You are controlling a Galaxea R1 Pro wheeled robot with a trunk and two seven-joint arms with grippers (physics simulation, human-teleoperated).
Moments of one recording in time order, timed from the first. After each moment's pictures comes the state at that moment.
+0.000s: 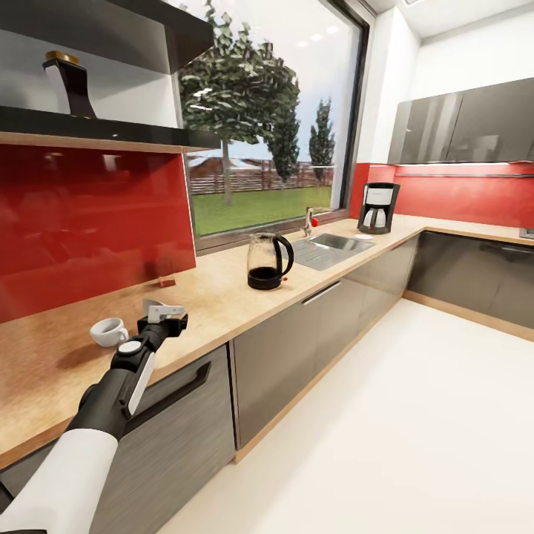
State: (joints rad) left arm -0.72 0.06 0.03 -1.02 -0.02 0.29 0.00; right arm -0.08 -0.07 0.01 -0.12 0.07 -0.28 0.01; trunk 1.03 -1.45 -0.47
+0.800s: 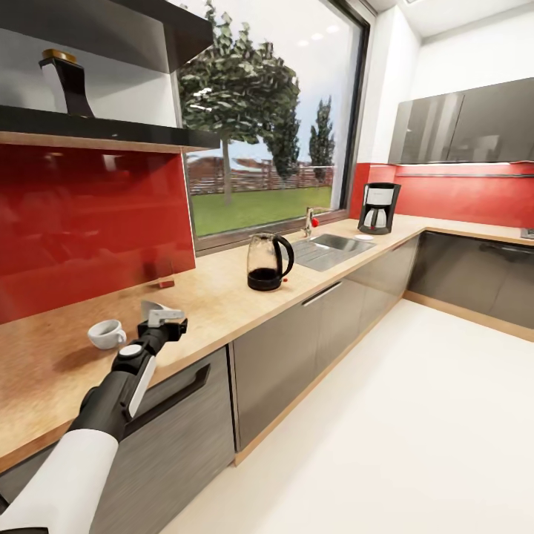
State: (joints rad) left arm -0.72 0.06 0.04 -0.98 -0.02 0.28 0.00; right arm -0.08 -0.07 0.01 -0.12 0.07 -0.28 0.01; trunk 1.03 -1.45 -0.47
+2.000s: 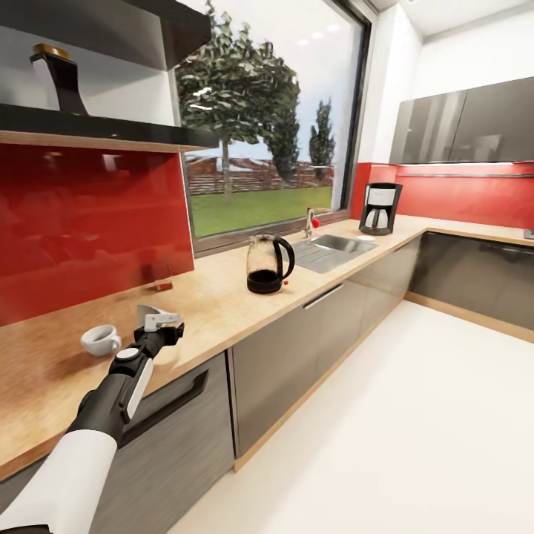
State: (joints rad) left arm -0.72 0.06 0.07 -0.94 -0.01 0.28 0.00; right arm -0.08 -0.07 0.01 -0.12 0.07 -0.28 0.01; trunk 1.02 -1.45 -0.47
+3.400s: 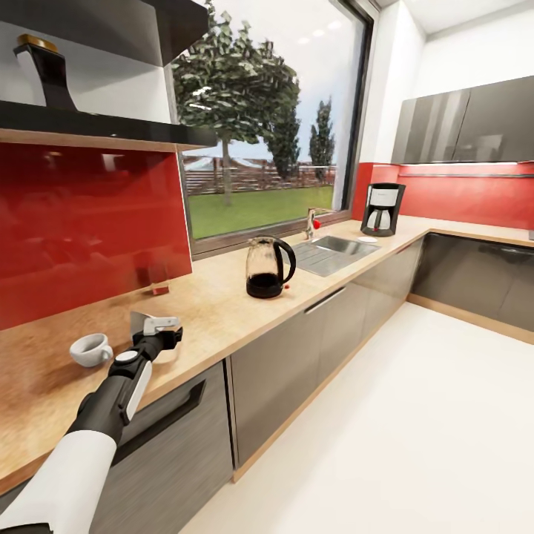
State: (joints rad) left arm -0.72 0.07 0.09 -0.91 -0.02 0.28 0.00; right arm -0.08 -0.07 0.01 -0.12 0.07 -0.28 0.01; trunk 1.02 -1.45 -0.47
